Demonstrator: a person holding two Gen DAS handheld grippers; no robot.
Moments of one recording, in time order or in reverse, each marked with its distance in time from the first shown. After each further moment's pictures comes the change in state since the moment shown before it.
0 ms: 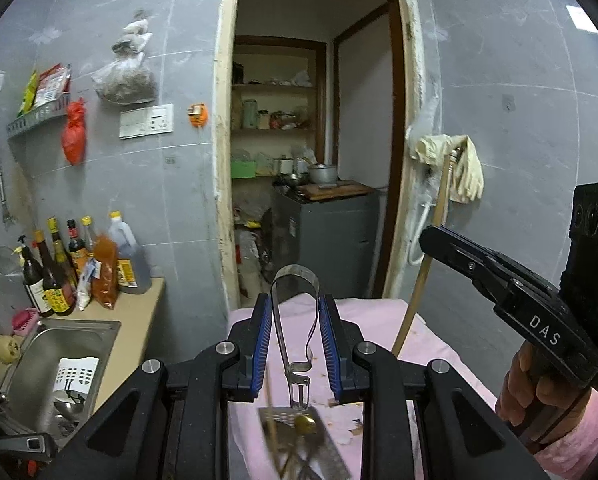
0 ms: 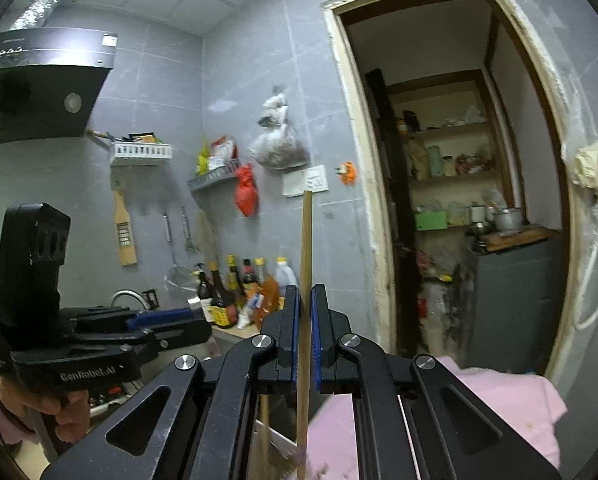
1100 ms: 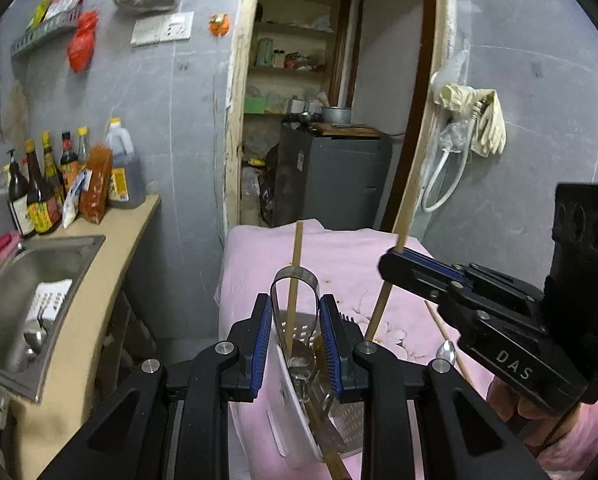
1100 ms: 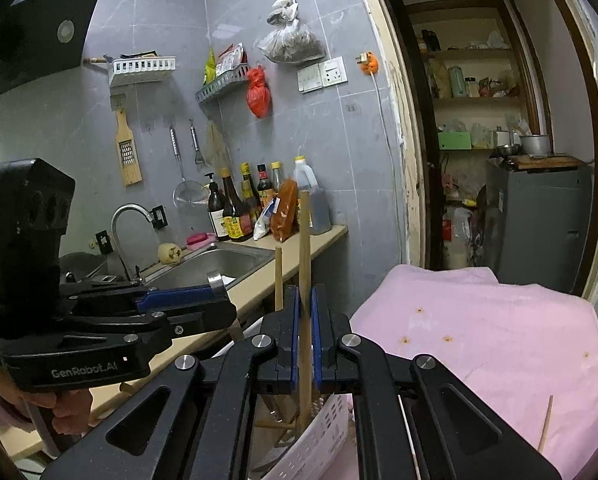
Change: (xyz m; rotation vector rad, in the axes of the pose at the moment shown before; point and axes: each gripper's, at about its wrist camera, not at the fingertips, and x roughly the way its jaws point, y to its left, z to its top) left arm 0.056 0.028 -0.099 -0.111 0.190 -0.018; right arm 0.059 -0.010 -0.128 0.038 0.277 0.051
